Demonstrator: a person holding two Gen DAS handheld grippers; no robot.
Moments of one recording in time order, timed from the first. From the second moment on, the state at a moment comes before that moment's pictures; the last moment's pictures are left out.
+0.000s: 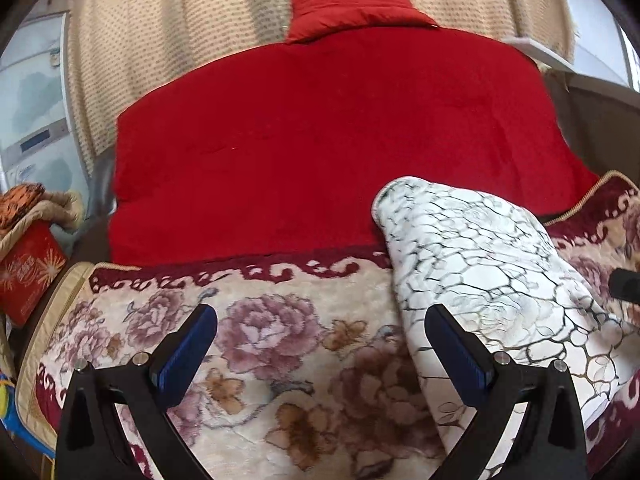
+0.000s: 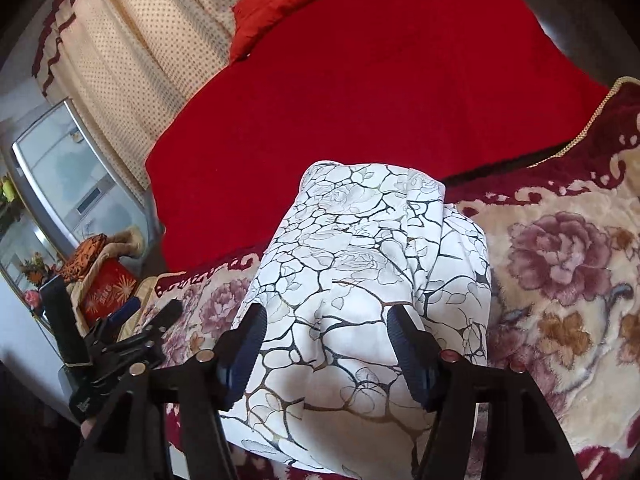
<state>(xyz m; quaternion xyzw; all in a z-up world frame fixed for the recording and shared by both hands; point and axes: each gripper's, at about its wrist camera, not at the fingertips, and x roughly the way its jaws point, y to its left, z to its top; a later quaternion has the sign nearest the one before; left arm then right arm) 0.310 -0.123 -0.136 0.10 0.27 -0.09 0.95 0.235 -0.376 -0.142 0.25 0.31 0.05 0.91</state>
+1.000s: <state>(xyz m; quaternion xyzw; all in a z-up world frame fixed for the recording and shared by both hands) 0.309 -0.107 -0.133 0.09 0.27 -0.08 0.96 0.224 -0.364 -0.136 0.22 0.28 0.03 0.93</state>
